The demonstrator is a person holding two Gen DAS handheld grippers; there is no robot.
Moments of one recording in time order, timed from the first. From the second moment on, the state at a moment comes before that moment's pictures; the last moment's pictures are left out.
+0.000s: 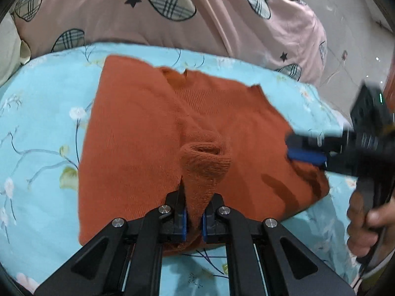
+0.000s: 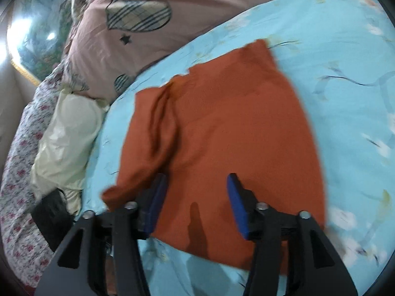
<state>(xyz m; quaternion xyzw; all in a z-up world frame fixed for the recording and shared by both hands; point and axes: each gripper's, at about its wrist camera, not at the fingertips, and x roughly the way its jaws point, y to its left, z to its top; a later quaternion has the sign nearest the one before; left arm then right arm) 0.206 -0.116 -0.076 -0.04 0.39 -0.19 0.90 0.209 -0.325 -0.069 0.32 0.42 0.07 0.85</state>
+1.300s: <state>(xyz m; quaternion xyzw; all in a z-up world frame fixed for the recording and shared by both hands) 0.179 -0.235 -0.049 -0.02 0.38 -0.36 0.85 0.271 -0.400 -0.057 0.27 0.43 0.03 0.86</state>
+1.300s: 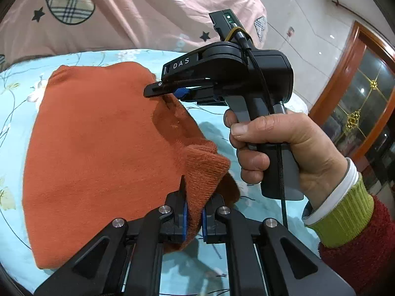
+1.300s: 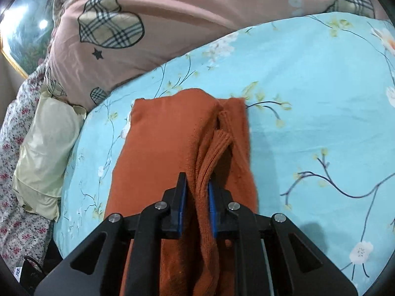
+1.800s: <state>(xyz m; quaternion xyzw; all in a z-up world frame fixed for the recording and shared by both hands) 0.198 -0.233 -0.076 -0.01 0.42 -0.37 0.83 0.261 -0.405 -0.072 0.26 0.43 0.00 0.87</state>
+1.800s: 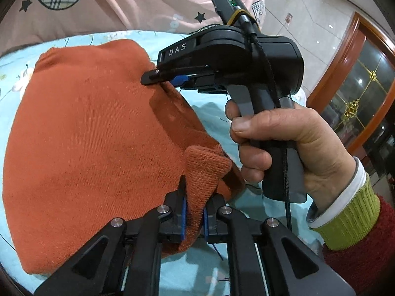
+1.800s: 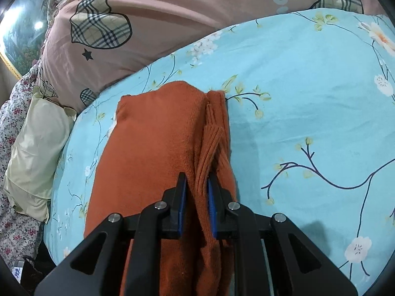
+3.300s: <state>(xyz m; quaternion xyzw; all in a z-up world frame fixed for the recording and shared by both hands) 0.260 -0.023 -0.052 -0.13 0.41 -0.27 0.86 0.229 -0.293 -0.060 0.27 0.43 0.10 0.86</state>
